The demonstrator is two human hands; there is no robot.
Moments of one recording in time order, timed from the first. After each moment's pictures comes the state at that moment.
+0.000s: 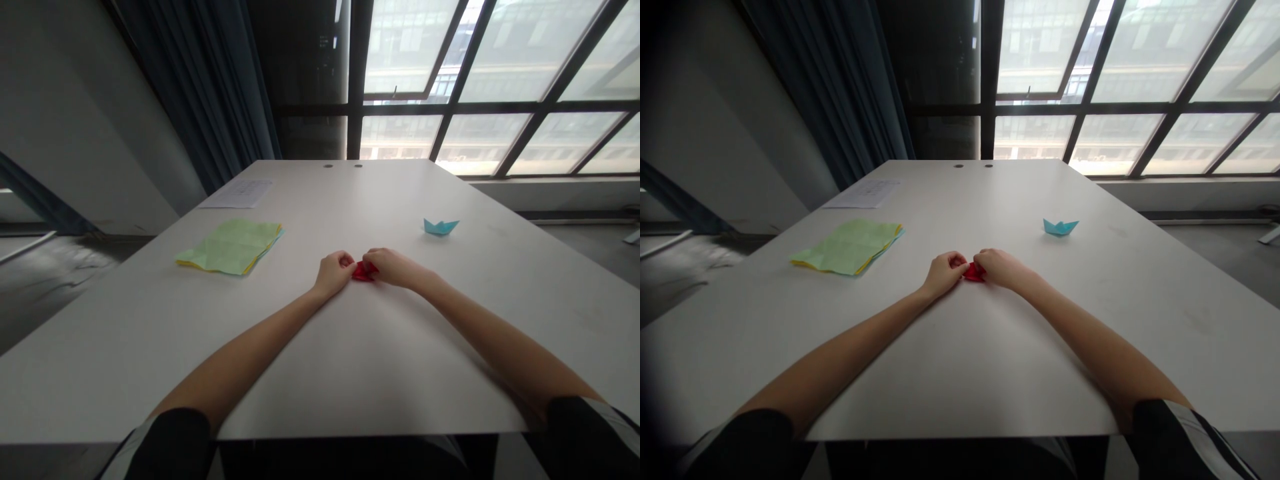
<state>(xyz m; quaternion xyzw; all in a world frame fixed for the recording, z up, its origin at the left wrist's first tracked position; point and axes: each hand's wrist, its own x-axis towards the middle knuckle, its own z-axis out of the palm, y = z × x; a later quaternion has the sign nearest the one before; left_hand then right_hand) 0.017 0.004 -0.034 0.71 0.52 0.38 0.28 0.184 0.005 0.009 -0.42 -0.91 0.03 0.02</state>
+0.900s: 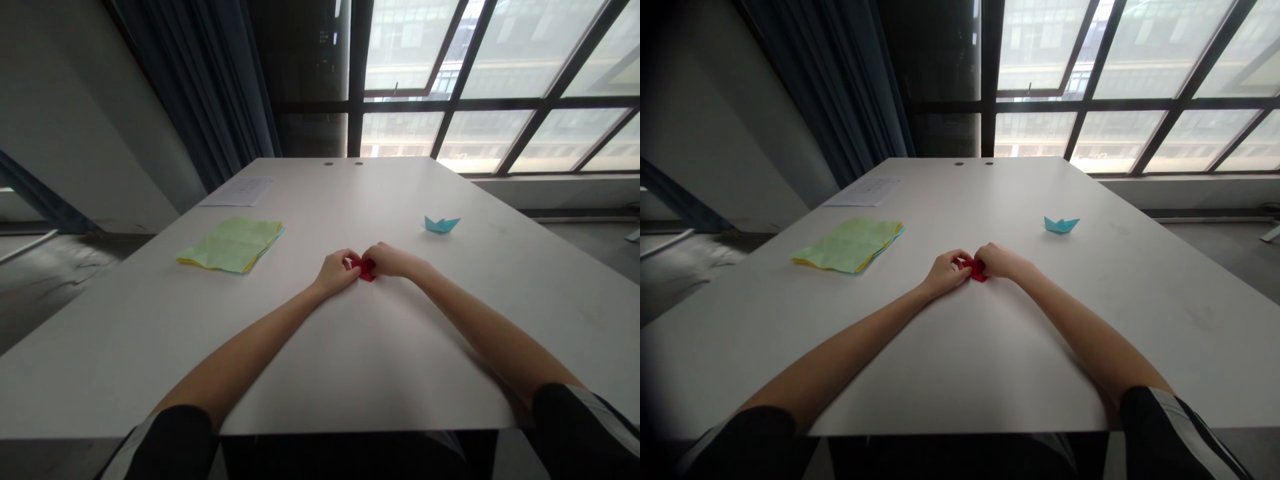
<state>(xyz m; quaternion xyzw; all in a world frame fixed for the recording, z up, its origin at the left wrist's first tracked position) 0.014 0.001 -0.031 0.76 0.47 0.35 0.28 0.175 0.020 0.011 -0.47 -0.87 0.11 -0.04</state>
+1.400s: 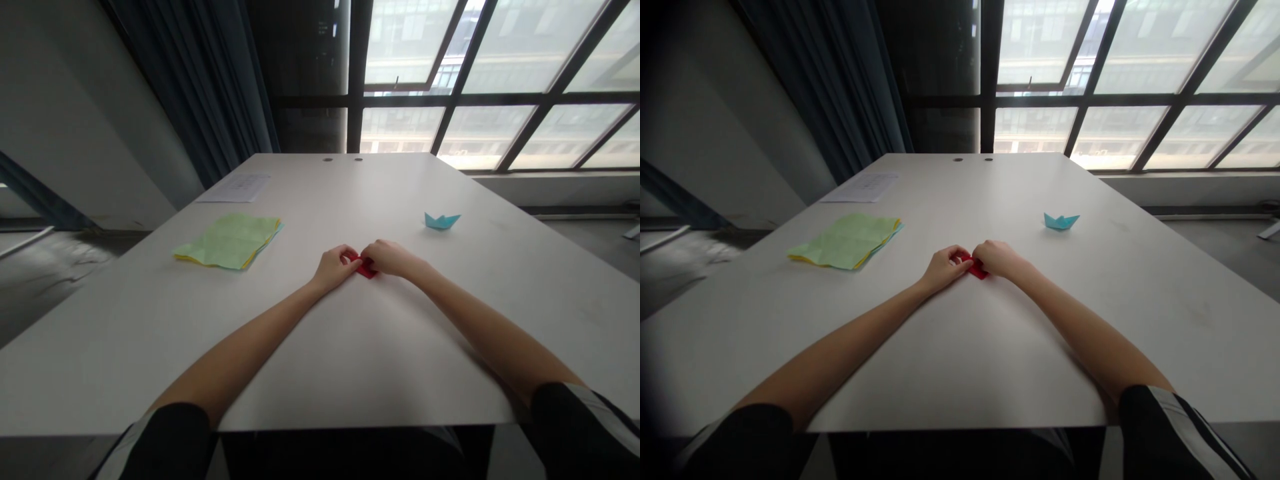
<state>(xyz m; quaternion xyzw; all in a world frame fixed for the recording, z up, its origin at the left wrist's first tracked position) 0.012 0.006 -0.037 0.75 0.47 0.37 0.28 0.173 0.012 0.014 -0.48 -0.88 0.02 -0.07</state>
